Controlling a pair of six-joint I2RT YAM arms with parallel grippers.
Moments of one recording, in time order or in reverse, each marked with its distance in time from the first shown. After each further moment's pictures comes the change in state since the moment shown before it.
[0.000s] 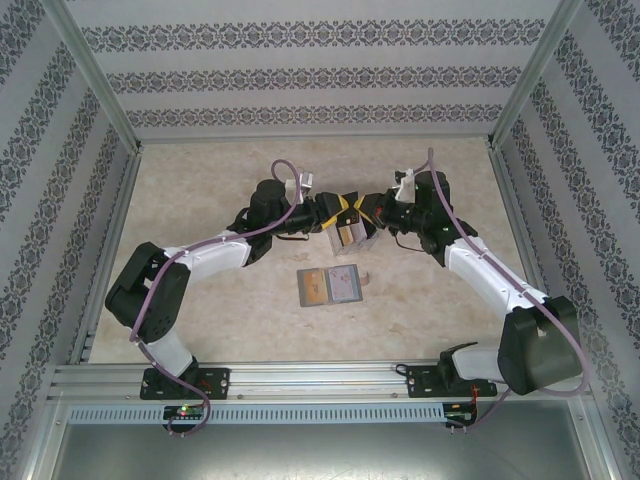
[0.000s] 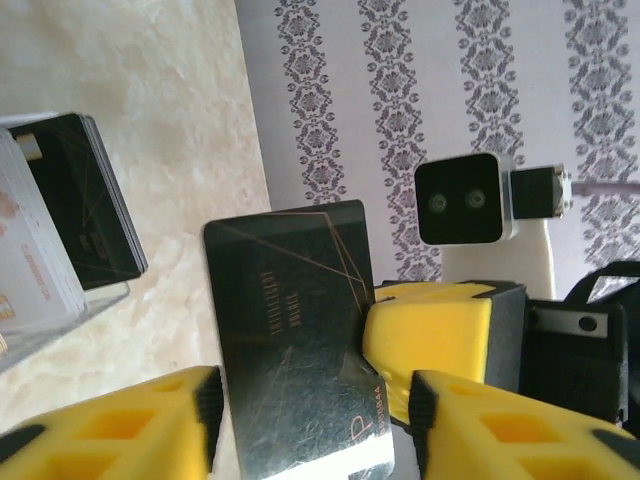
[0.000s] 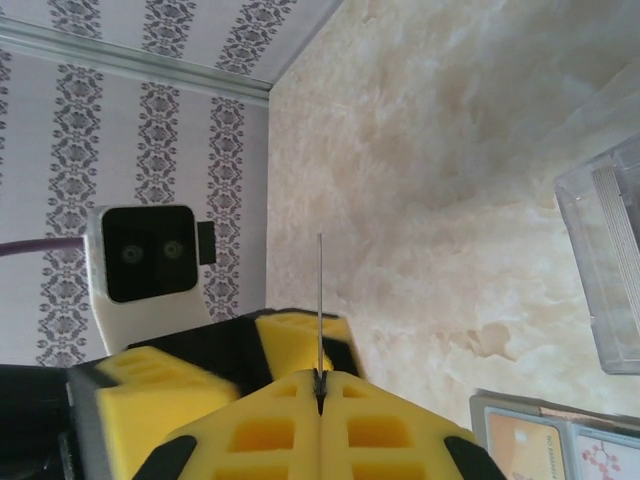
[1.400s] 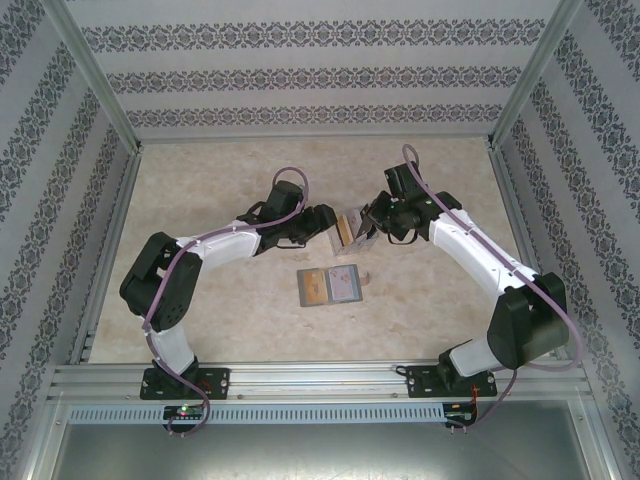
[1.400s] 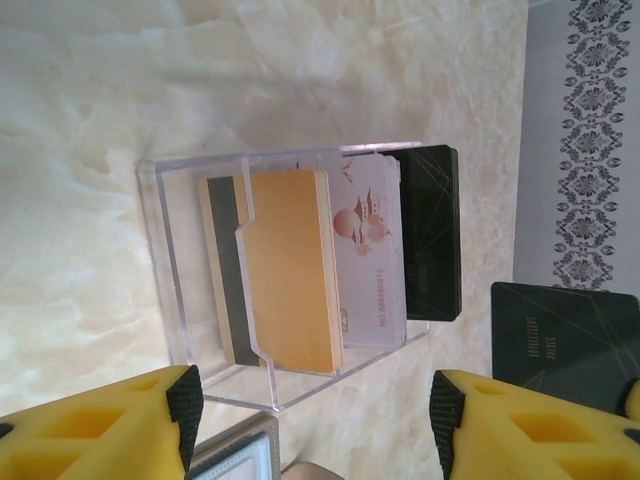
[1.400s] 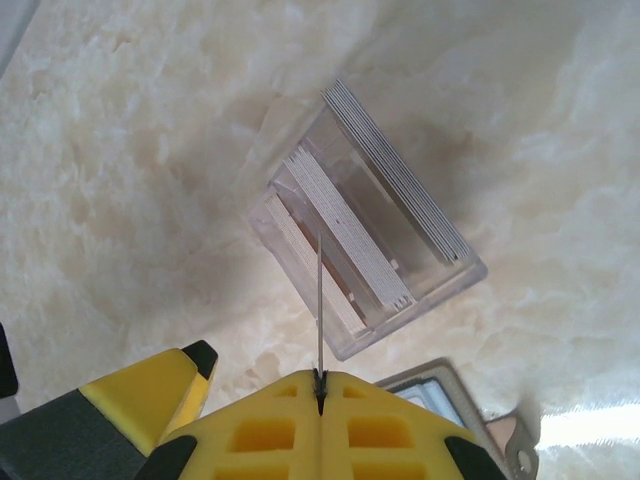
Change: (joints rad) left arm -0.006 0.098 0.128 -0.503 -0.276 0.193; right arm 0.108 0.147 0.301 -0.639 0.537 0.014
